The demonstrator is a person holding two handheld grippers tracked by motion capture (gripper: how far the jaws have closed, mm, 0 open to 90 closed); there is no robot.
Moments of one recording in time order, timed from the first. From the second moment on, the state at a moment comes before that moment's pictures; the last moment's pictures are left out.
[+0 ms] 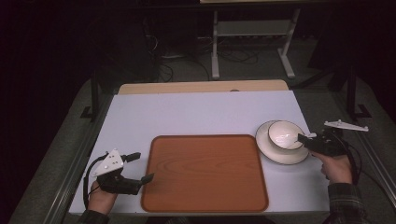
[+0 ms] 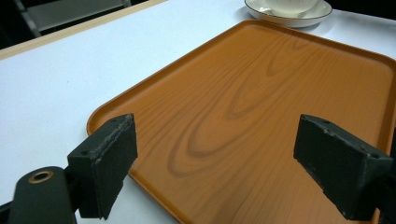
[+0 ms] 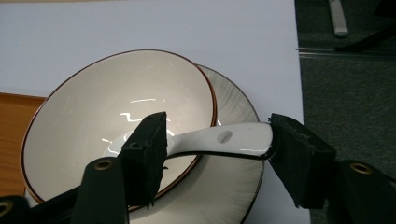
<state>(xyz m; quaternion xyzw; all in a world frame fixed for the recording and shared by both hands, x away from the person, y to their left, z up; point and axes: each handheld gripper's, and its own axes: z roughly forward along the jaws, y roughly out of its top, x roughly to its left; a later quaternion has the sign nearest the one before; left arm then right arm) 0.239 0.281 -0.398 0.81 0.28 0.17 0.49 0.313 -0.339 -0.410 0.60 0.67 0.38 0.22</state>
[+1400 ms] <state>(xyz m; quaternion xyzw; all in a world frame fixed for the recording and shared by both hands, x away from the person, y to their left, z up) 0.239 0.281 -0.398 0.81 0.28 0.17 0.49 0.315 -0.308 -0.379 0.54 0.67 0.45 0.25</state>
